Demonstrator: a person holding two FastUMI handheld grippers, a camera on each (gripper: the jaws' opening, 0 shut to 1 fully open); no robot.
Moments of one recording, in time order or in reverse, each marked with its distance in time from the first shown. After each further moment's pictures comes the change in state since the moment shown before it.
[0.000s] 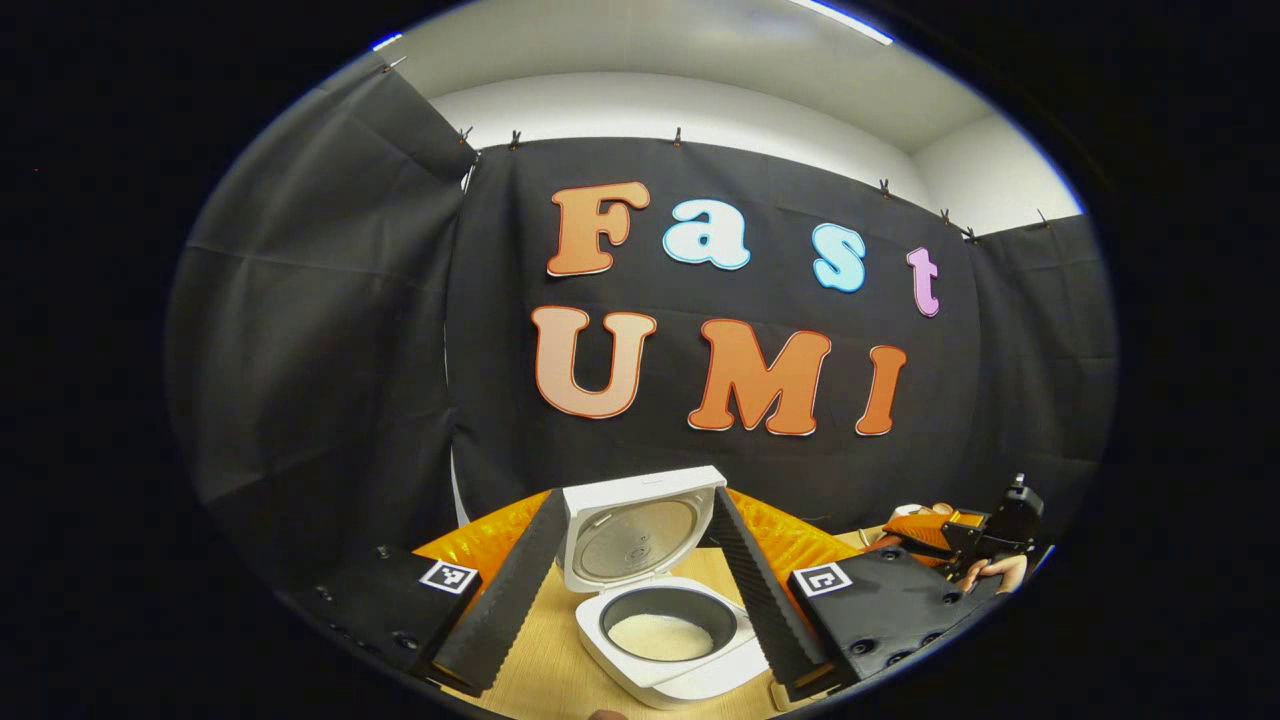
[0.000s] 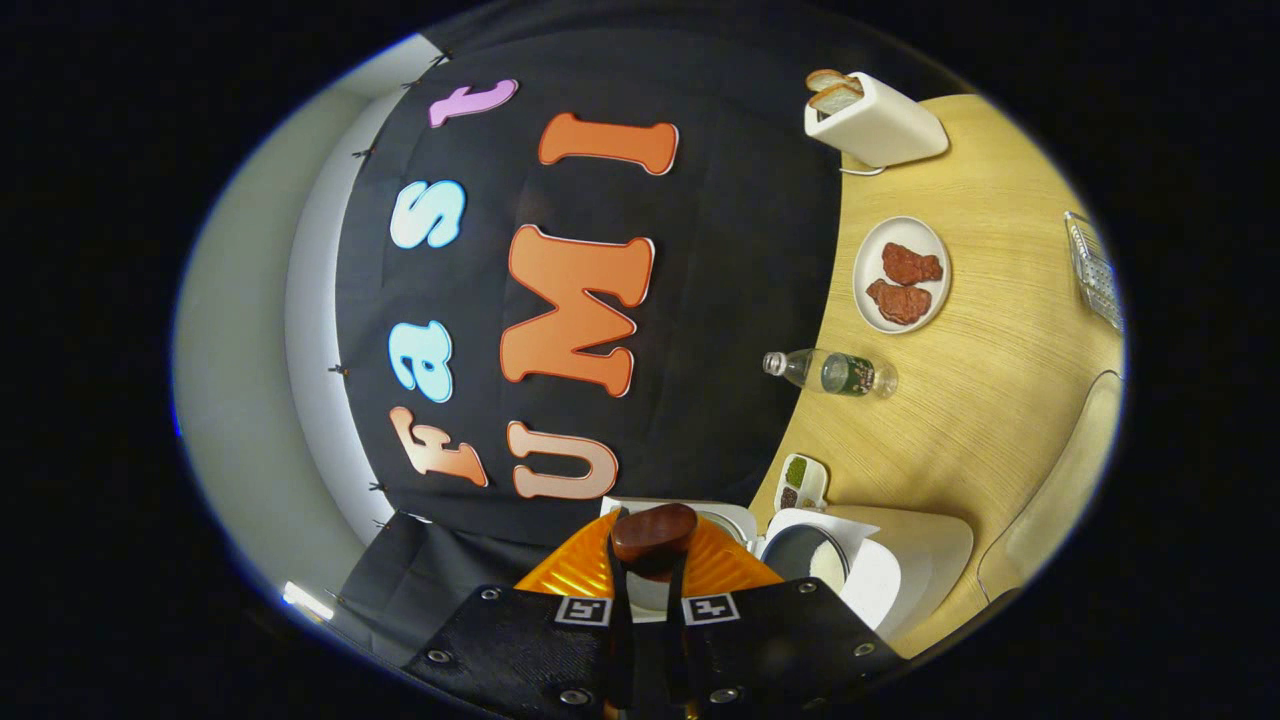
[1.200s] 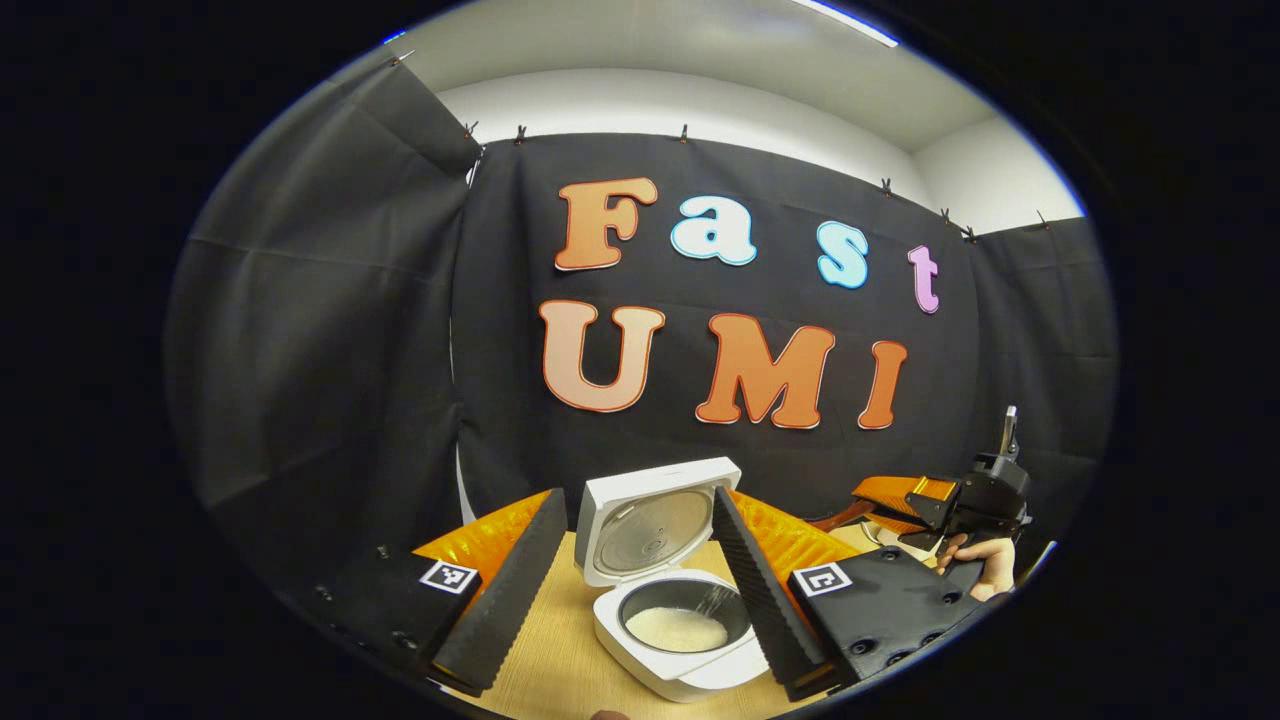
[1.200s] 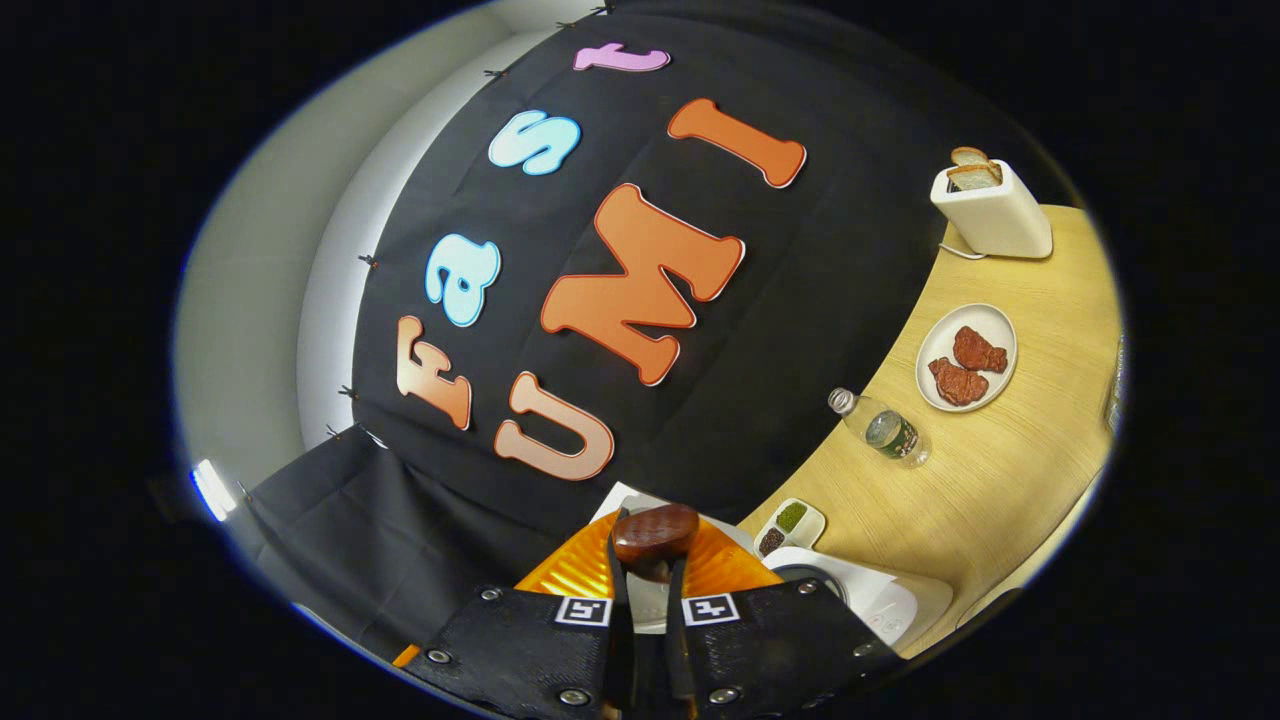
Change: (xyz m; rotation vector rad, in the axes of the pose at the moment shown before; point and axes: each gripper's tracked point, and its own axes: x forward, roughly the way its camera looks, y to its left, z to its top) left arm -0.007 0.026 -0.004 0.004 0.012 -0.010; right arm 0.034 0.042 -0.032 -0.347 -0.042 0.004
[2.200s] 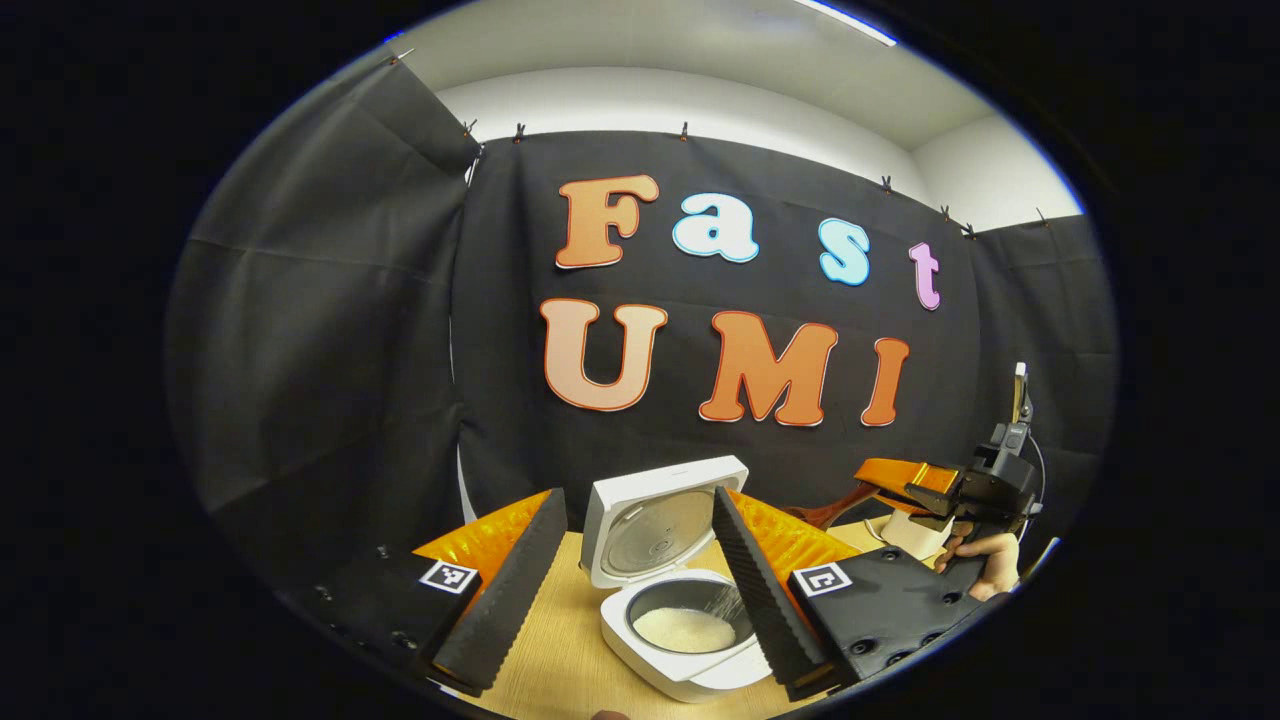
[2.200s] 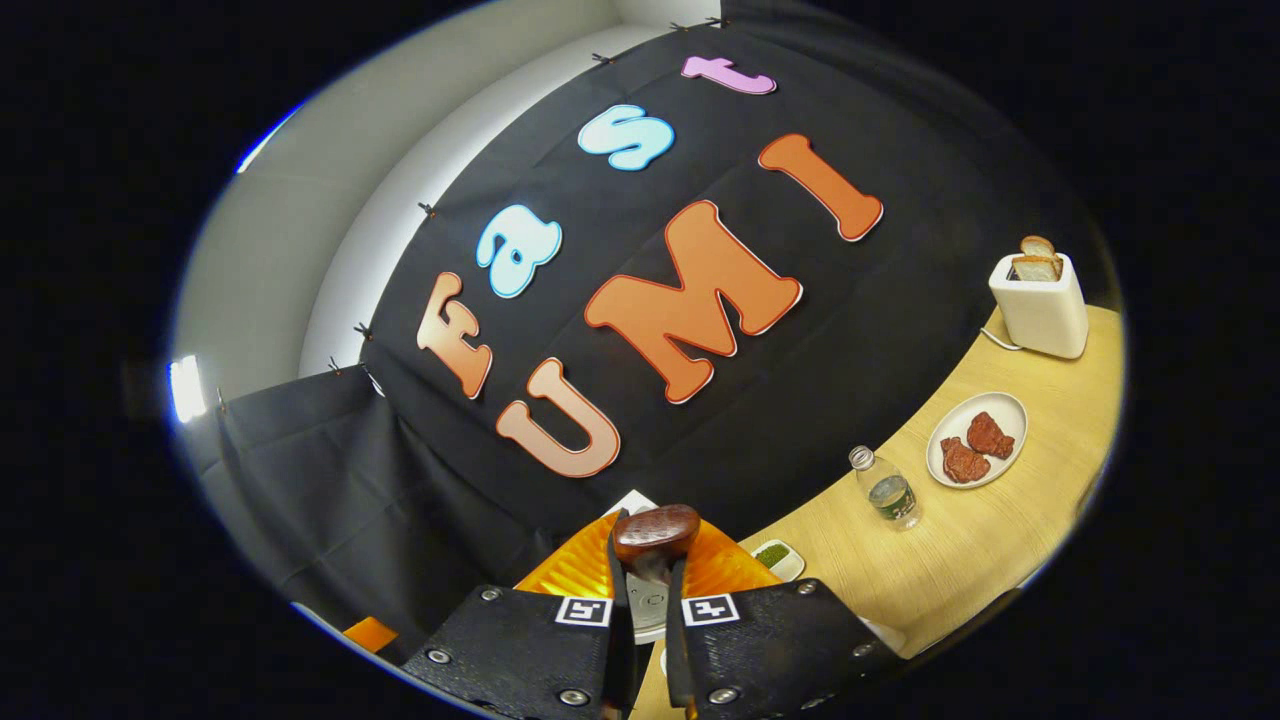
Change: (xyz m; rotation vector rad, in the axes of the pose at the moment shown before) left arm 0.006 0.008 -0.002 0.009 0.007 -0.004; right arm 0.009 0.035 0.003 -0.255 -0.053 0.038
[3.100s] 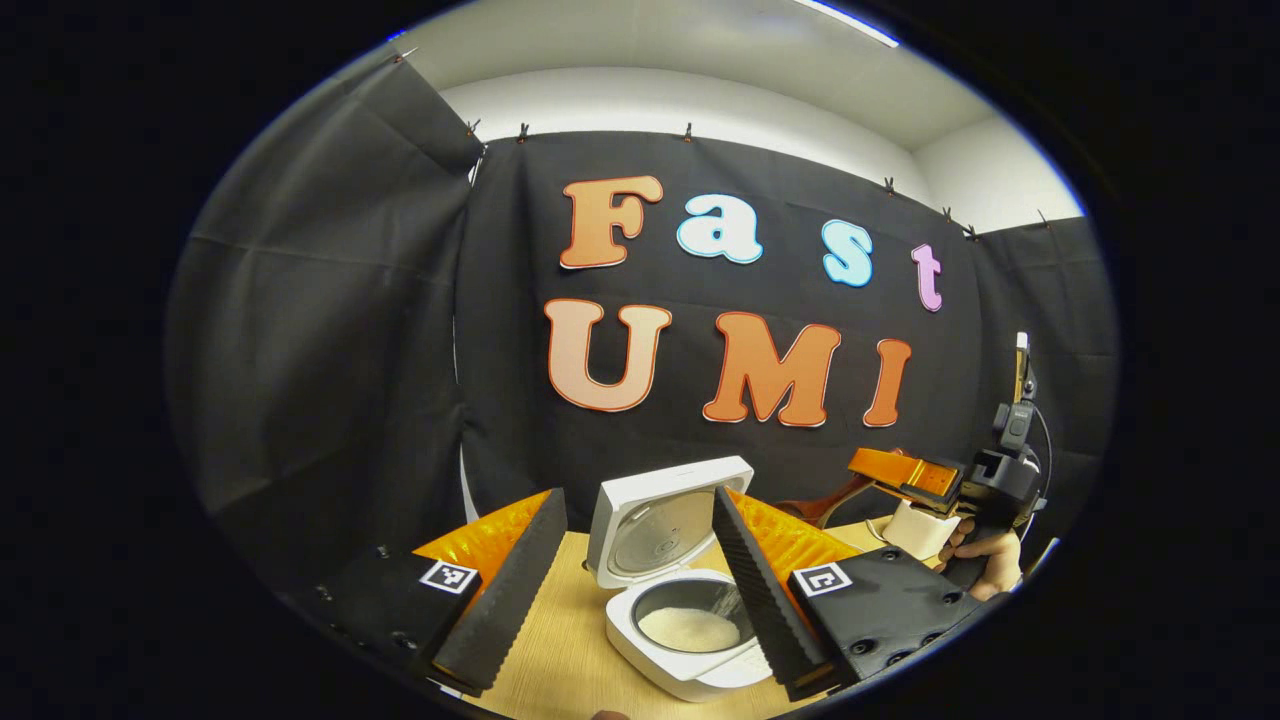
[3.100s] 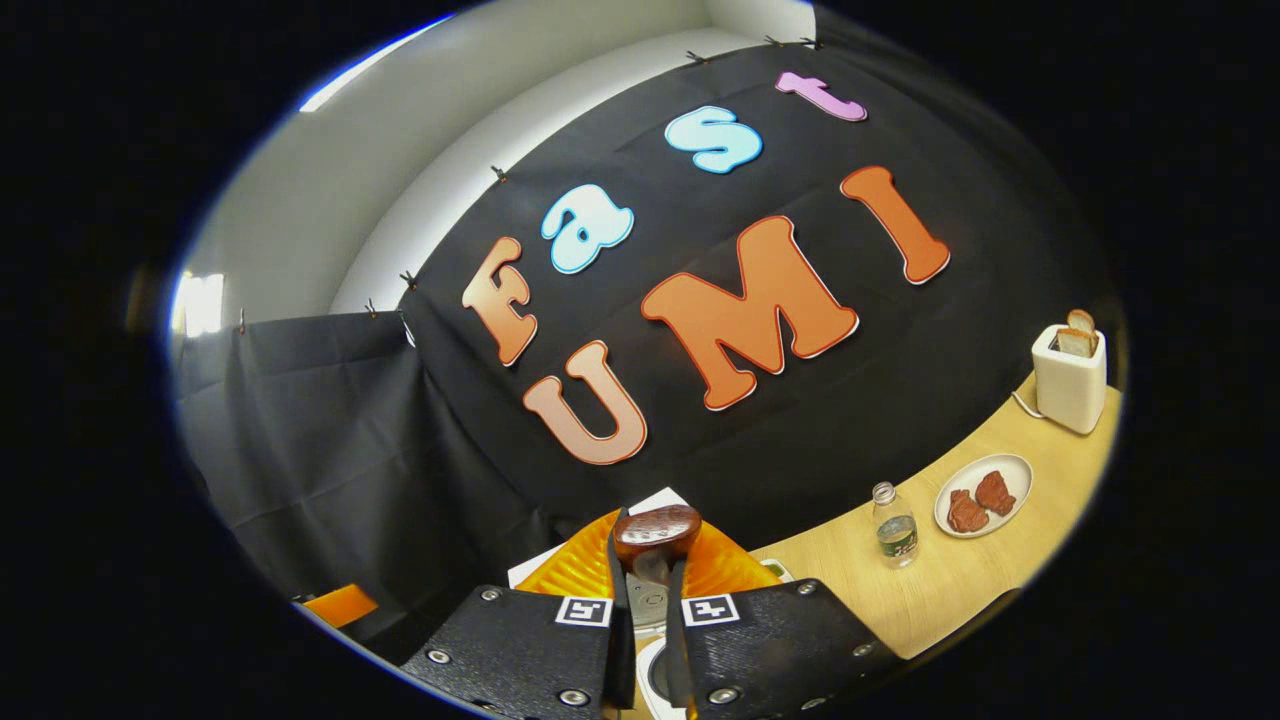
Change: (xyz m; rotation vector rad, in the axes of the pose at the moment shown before) left arm -0.002 0.009 0.000 -0.008 -0.001 0.005; right arm -0.001 0.034 -0.004 -0.217 -0.002 0.073
